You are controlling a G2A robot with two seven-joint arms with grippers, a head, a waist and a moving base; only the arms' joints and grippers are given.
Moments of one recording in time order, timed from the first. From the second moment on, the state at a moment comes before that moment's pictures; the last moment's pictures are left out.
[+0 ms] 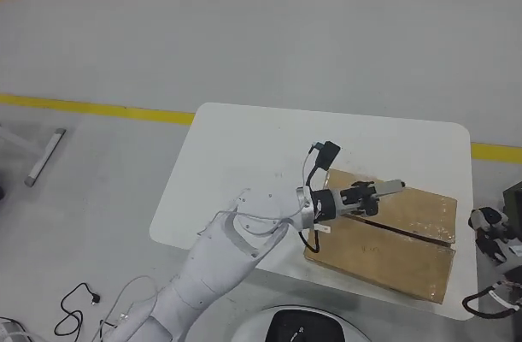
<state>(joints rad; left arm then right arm) 0.98 -1.30 -1.08 -1.80 -0.18 0.21 -0.65 -1.50 -1.09 1.69 -2.03 -0.67 -0.17 0.52</state>
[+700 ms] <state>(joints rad) 1.10 -1.26 -1.24 -1.92 0.07 0.19 -0.62 -1.49 -1.08 1.68 -2.04 -0.58 -0.20 0.59</state>
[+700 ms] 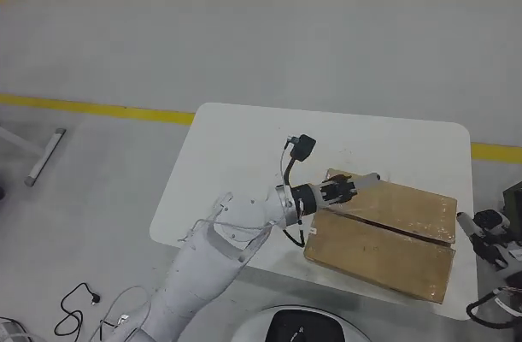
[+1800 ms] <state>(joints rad) 1.47 -1.20 -1.60 -2.05 0.34 0.07 -0.48 -1.06 -1.14 1.20 -1.86 -0.79 0.16 0.72</state>
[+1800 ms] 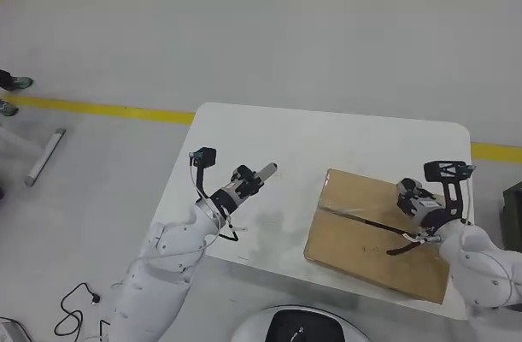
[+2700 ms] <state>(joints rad) 1.39 -1.19 -1.53 -2.00 0.36 0.06 -0.55 -1.46 -1.11 1.42 -2.09 -0.79 -0.03 0.52</state>
